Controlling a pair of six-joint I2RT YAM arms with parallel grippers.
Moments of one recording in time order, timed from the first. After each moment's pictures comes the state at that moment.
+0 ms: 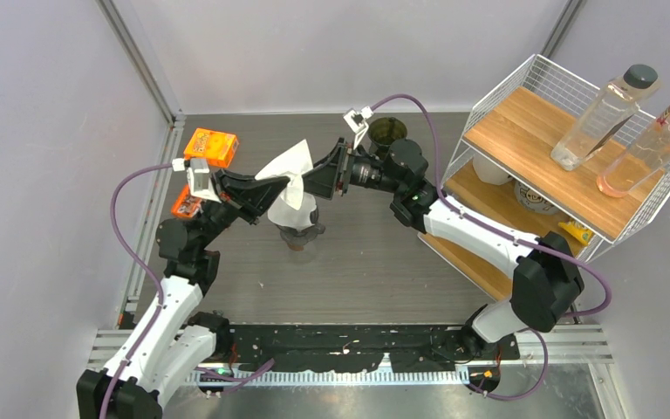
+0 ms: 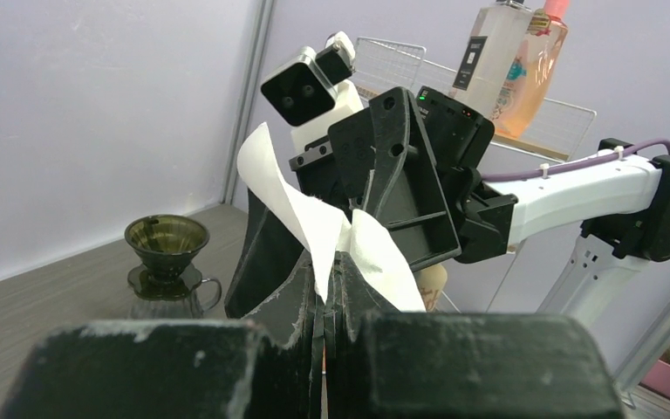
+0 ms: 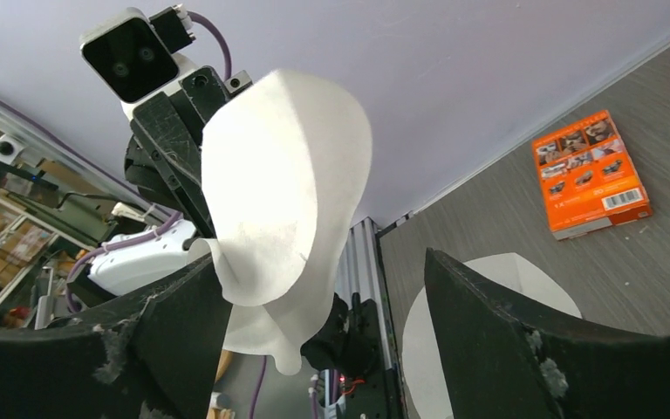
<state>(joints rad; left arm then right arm) -0.26 0.79 0.56 0.84 0.65 -0.70 0.72 1.48 1.13 0.56 -0.65 0.83</state>
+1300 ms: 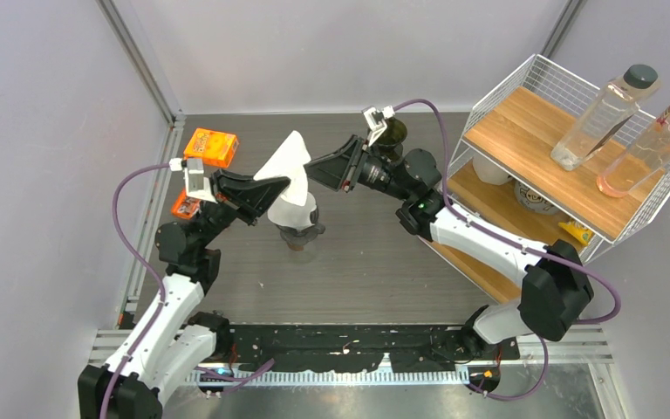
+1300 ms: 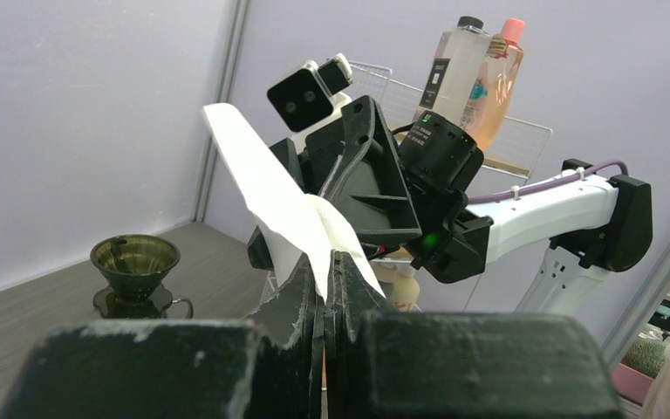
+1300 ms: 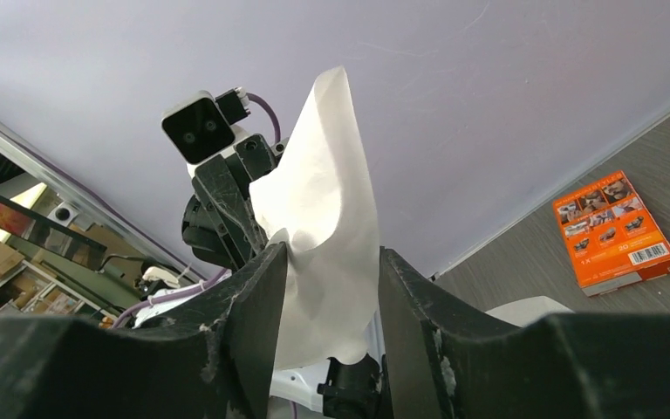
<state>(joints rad) -0.26 0.81 0.55 0.94 0.67 -0.79 0.72 1.42 1.05 0.75 -0.53 0.98</state>
